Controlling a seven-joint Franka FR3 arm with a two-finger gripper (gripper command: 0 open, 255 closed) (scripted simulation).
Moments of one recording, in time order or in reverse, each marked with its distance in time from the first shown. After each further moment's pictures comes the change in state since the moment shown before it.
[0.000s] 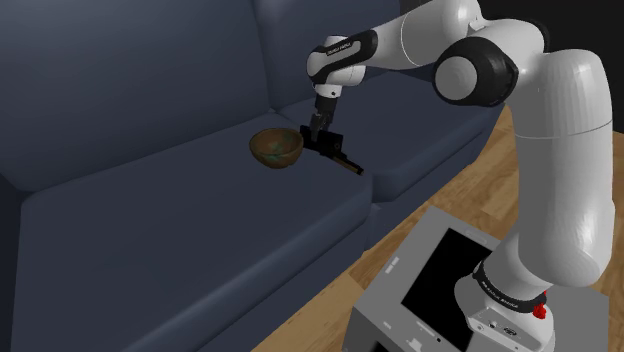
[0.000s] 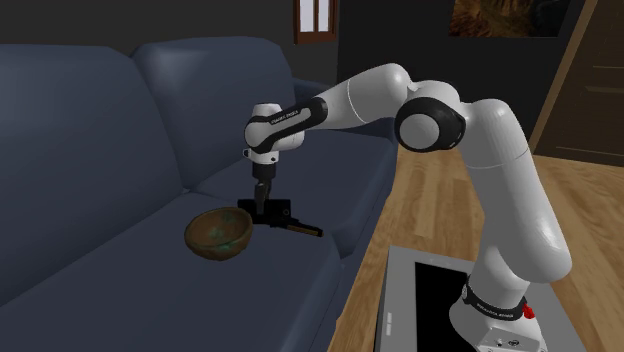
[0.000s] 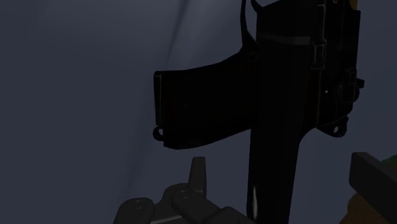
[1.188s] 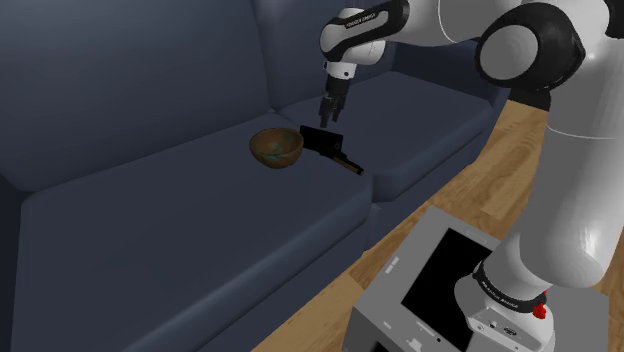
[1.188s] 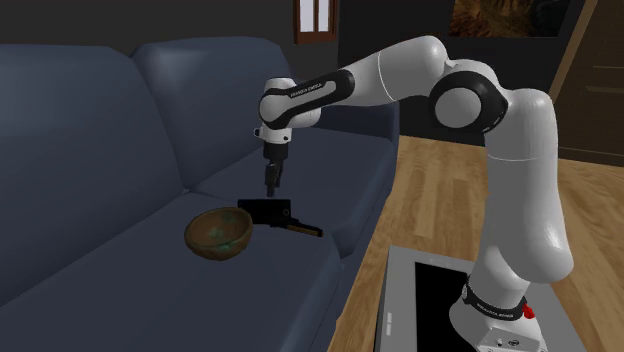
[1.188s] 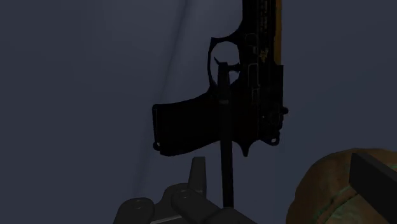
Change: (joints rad) arm 0.024 -0.214 -0.031 -0.138 -0.054 -0.053 0.059
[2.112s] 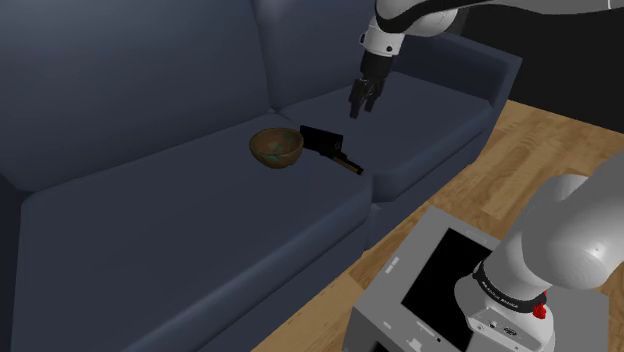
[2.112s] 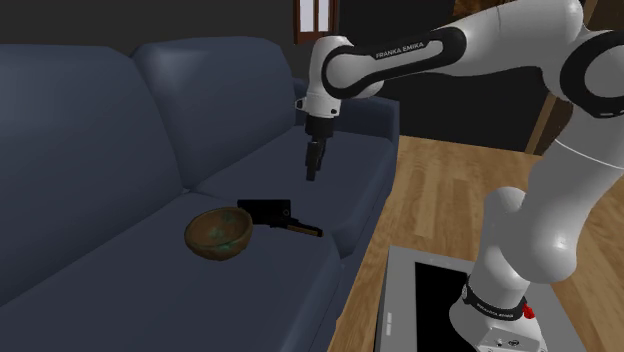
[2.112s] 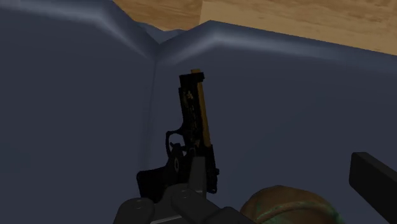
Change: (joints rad) arm 0.043 -0.577 0.035 -0.442 -0.177 -0.037 0.278
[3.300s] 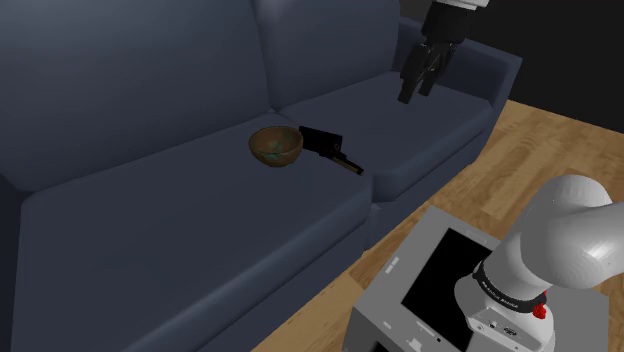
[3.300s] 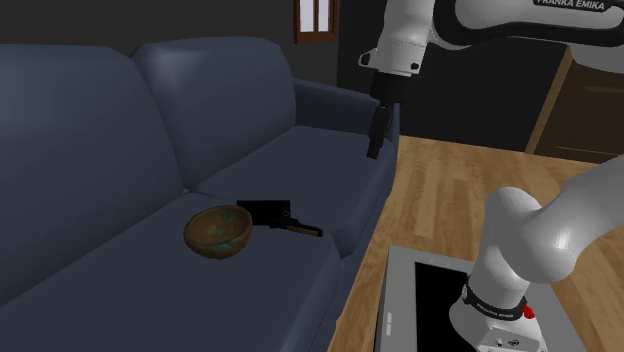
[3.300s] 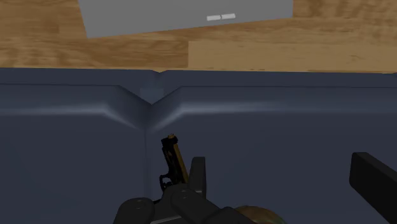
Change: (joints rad) arm -0.035 -0.526 0.175 -0.133 -0.043 -0.321 0.337
